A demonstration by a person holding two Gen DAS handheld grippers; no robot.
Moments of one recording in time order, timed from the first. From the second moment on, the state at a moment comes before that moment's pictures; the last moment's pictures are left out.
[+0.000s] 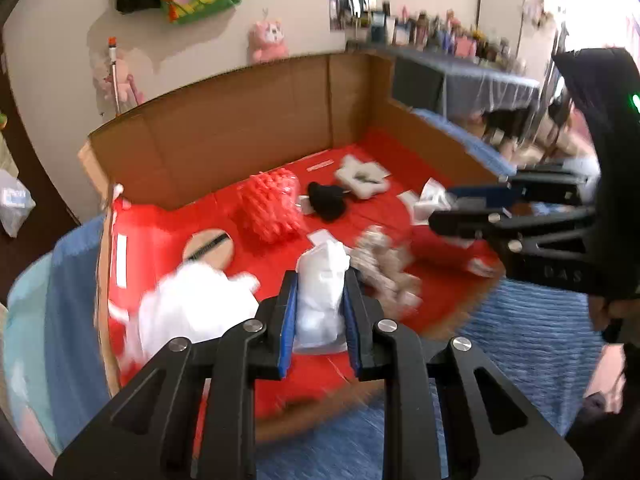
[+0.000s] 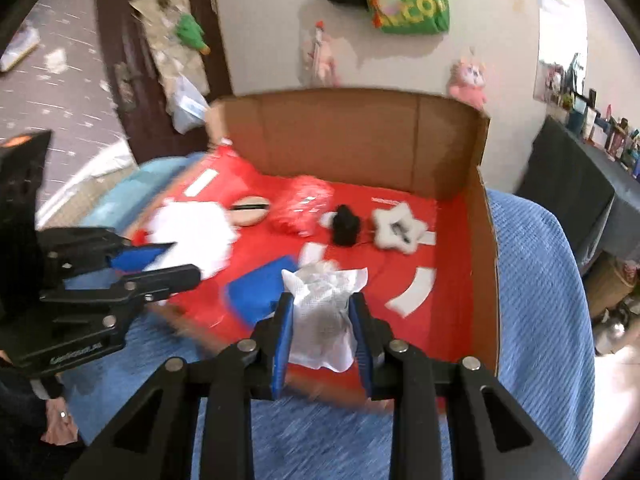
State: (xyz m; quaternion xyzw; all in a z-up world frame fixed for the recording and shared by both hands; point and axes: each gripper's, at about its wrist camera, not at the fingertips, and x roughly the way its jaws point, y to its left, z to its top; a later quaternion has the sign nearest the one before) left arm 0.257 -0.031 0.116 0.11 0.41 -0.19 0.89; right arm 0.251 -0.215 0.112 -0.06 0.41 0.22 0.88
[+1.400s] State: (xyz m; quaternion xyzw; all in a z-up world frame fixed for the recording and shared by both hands) left arm 0.343 -0.054 0.059 0.17 0.51 -0.16 0.83; right arm 0.359 -0.198 0.059 -0.15 0.52 0.15 0.83
